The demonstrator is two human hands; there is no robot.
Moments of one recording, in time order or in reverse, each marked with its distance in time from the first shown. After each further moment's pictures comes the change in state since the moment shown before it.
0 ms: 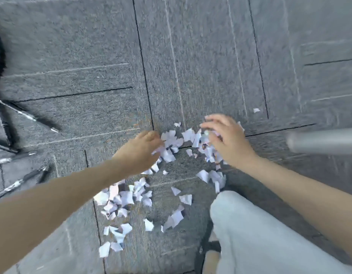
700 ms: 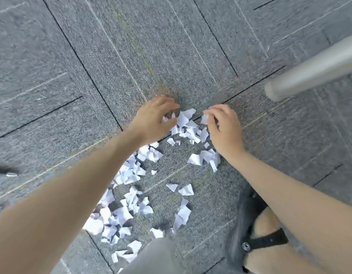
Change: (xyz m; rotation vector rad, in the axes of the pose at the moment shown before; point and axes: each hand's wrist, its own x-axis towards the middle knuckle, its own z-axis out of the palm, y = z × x) left_hand 0.091 0.049 -0.005 -0.007 0.191 0.380; right_hand -0.045 0.031 0.058 0.082 0.524 0.482
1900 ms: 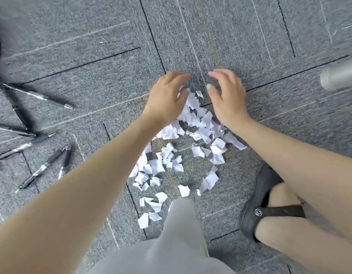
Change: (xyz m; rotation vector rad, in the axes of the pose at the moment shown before) left_hand -0.083 -0.028 0.004 -0.119 0.311 -0.227; right_hand -0.005 -0.080 0.043 -0.021 -0.129 -0.205
